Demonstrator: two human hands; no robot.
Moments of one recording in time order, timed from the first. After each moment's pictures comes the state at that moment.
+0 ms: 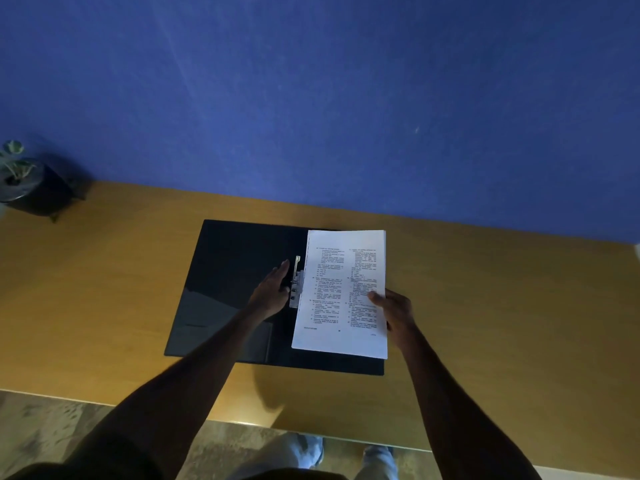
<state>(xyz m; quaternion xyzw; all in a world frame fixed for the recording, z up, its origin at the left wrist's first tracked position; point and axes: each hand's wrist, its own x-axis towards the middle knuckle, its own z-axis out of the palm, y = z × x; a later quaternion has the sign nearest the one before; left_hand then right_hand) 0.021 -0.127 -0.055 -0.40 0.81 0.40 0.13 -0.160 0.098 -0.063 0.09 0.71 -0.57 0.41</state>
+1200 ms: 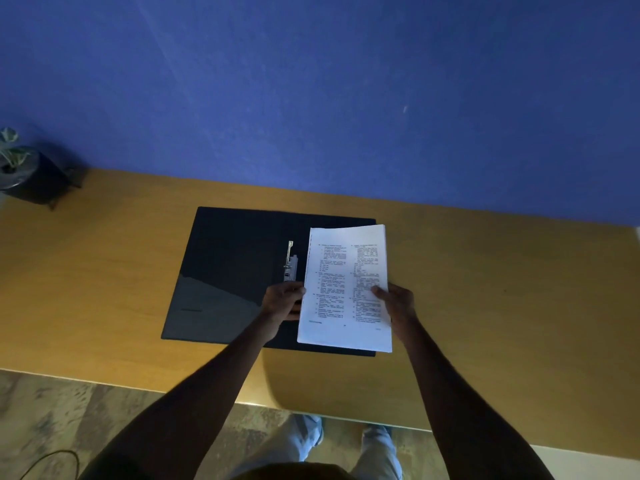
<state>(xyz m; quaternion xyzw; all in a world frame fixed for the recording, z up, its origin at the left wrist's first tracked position) 0.023 -0.049 -0.060 -0.54 0.50 0.67 0.00 -0.166 0.129 -0.067 0.08 0.72 -0.56 0.40</state>
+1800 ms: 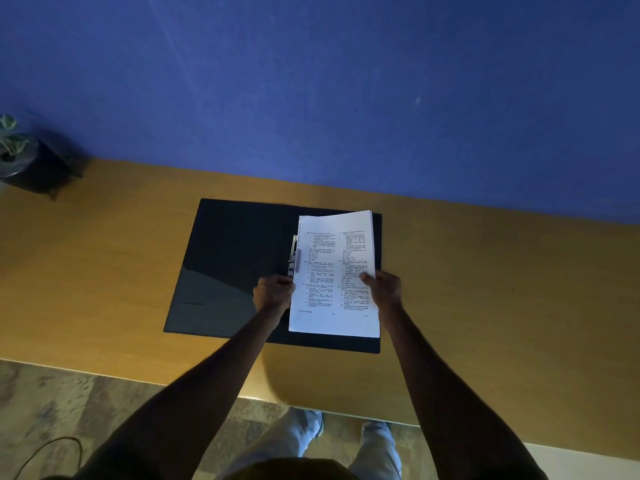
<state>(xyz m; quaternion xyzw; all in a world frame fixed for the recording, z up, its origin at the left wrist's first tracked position) 0.021 -0.063 -0.070 -0.64 0.57 0.50 -0.03 -0.151 0.087 -0.067 0.05 0.76 -0.52 0.38</state>
